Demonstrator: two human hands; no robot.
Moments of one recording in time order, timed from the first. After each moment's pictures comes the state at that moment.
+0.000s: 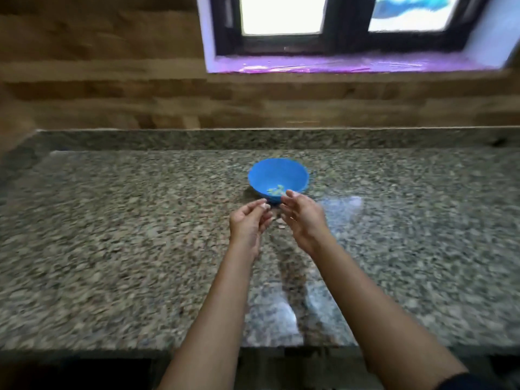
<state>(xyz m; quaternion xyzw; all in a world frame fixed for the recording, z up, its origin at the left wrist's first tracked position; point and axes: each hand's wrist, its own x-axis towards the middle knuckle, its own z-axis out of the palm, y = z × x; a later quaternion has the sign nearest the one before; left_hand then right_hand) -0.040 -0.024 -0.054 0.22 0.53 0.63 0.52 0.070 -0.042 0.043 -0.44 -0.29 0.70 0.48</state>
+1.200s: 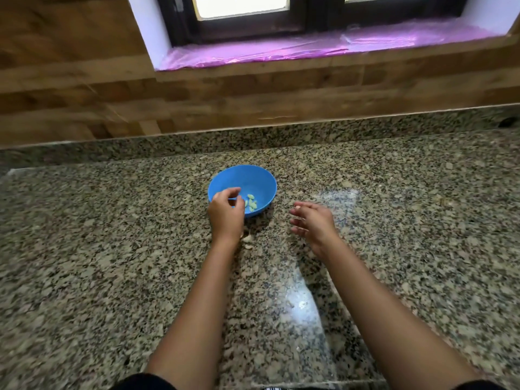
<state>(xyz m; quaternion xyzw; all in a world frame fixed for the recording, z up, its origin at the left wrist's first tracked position) -0.001 0.024 0.018 0.44 0.75 0.49 0.12 0.157 0.058 0.002 -0.54 -0.32 0.65 0.43</state>
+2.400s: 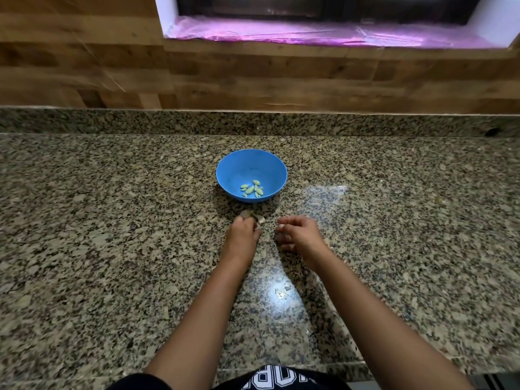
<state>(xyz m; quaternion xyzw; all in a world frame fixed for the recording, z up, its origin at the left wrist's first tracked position) -0.005 -0.016 -0.047 0.57 0.76 0.26 0.18 0.127 0.013 -0.022 -0.56 -0.44 0.63 0.32</state>
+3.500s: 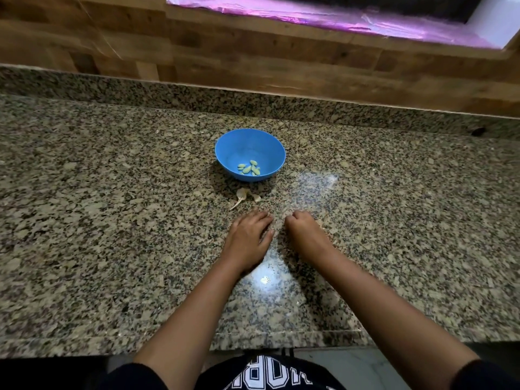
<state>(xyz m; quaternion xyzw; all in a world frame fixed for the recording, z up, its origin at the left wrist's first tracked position) 0.008 -0.052 -0.084 0.70 0.66 0.22 0.15 0.156 -0.021 -0.030 -0.49 -0.86 0.12 0.06</state>
